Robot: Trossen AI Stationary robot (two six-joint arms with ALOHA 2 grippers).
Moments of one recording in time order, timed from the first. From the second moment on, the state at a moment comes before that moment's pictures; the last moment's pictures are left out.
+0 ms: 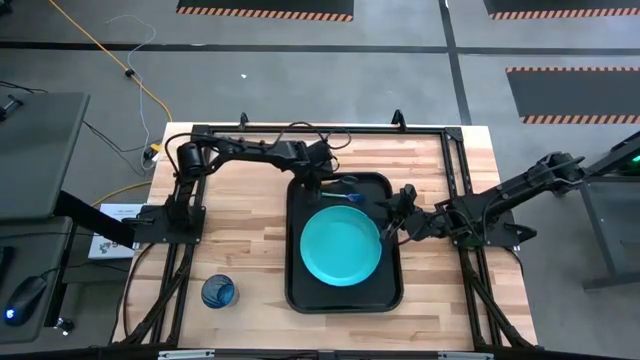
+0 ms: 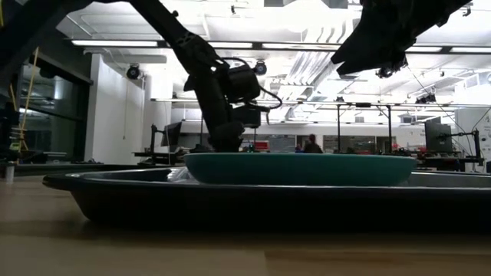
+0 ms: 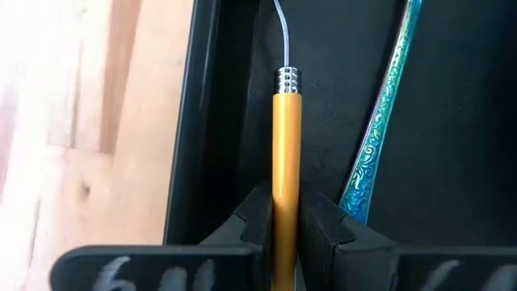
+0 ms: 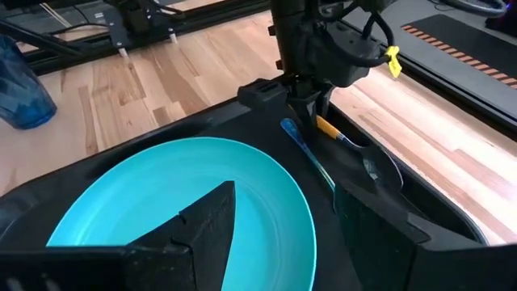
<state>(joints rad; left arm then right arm) 0.36 2.06 1.36 -0.49 0.10 0.20 0.36 1.11 0.69 -0.22 0.68 0.53</state>
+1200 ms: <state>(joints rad) 0.29 2.06 1.41 -0.55 0.33 0.11 0.36 1.11 0.69 -0.22 0.69 0.52</state>
